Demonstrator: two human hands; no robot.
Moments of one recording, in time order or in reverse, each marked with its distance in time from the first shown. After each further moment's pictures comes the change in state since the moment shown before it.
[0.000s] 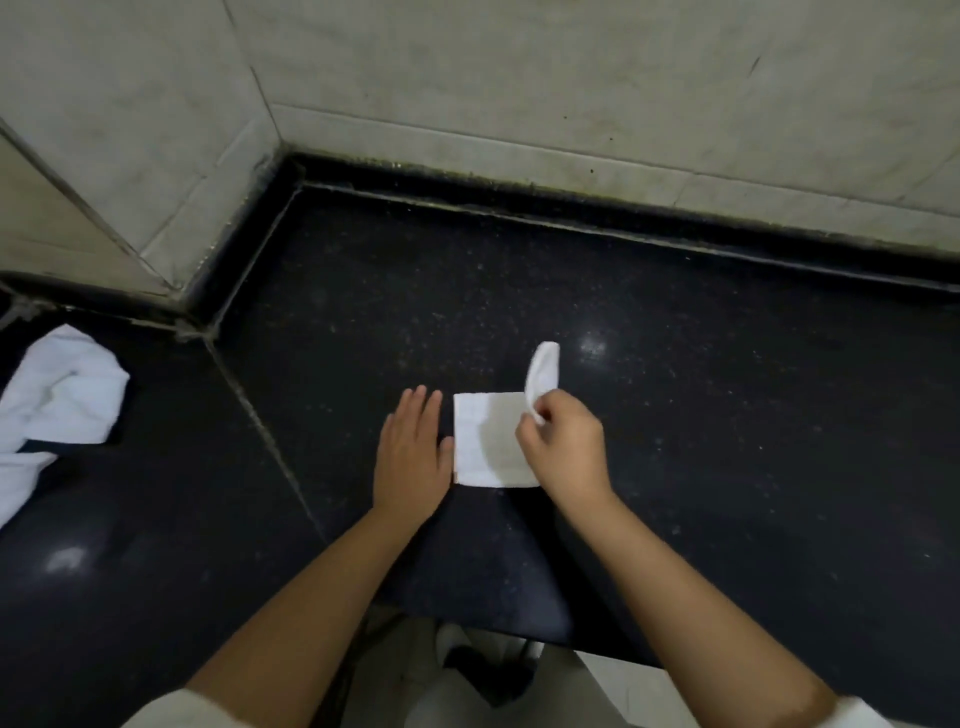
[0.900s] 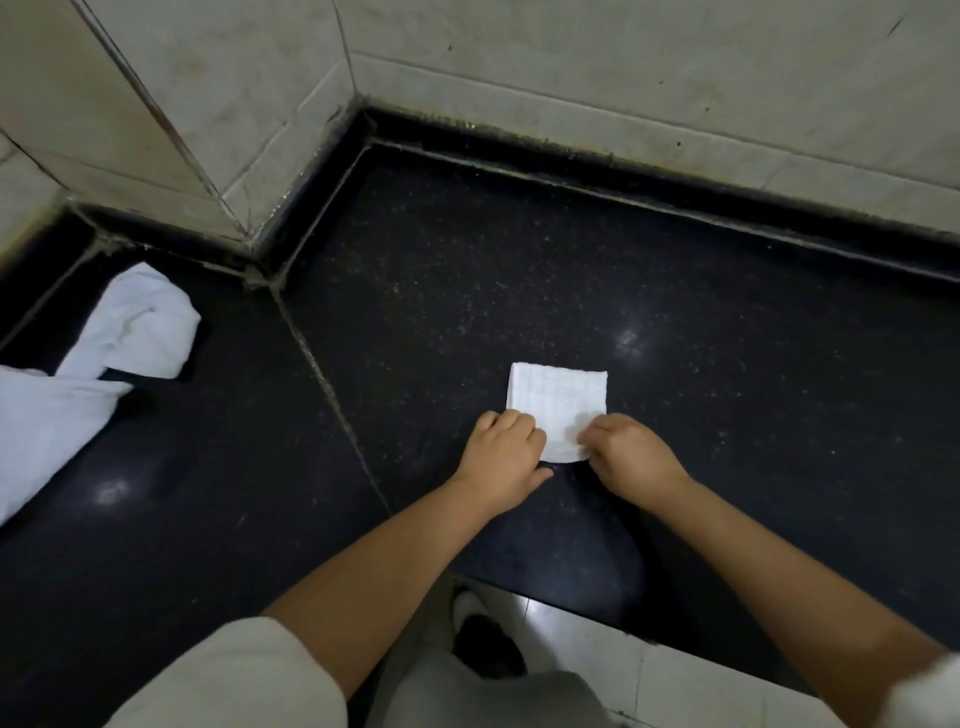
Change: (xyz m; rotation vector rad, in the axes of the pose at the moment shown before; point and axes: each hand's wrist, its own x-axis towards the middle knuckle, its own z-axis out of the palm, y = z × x) left_hand -0.013 0.018 0.004 0.324 -0.321 0.328; right_hand 0.007 0.054 0.010 -0.613 -0.492 -0.461
